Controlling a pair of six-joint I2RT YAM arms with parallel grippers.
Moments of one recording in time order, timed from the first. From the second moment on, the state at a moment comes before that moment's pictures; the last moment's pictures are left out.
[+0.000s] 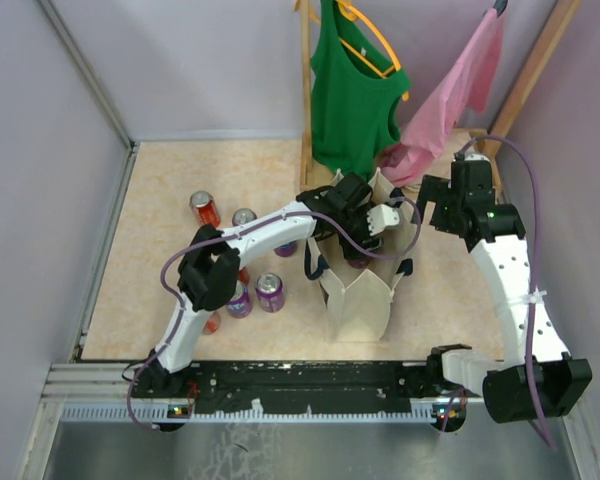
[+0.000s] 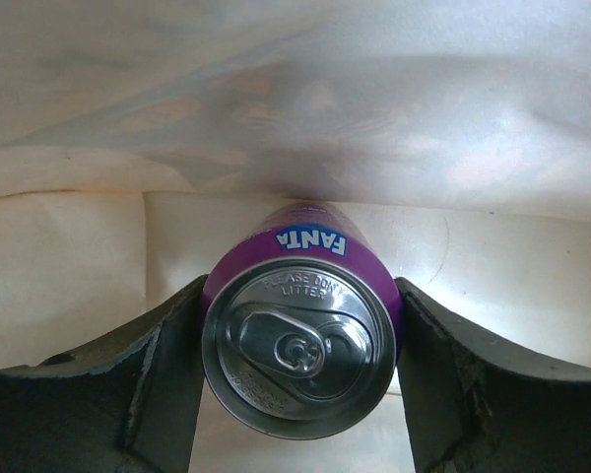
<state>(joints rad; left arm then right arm) -0.91 2.20 1.90 -0.59 0.30 0.52 0.10 1.14 1.22 -0.88 0.16 0.29</state>
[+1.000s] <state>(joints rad) -0.91 2.23 1.92 -0.48 0.29 0.46 0.09 1.15 1.23 -0.87 0.13 0.29</state>
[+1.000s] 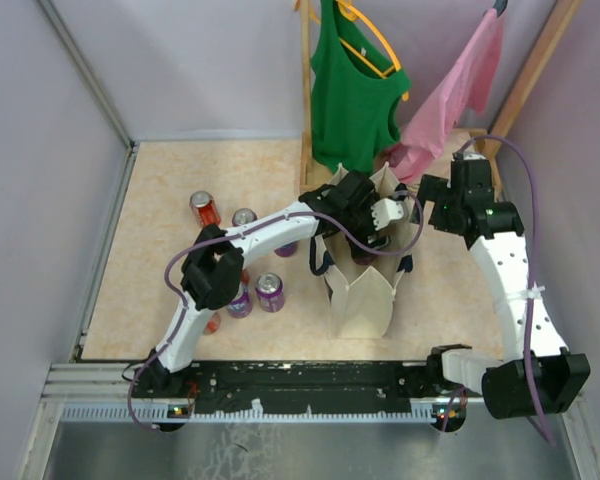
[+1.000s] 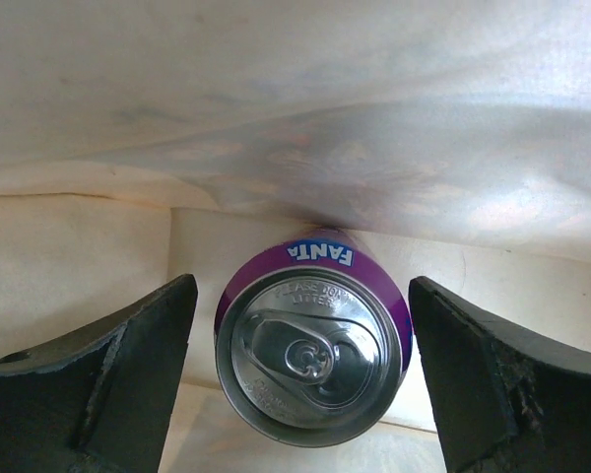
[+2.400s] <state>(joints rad) -0.36 1.56 1.53 -0.19 0.24 0.22 0.08 1.23 1.31 -0.85 0.14 0.32</state>
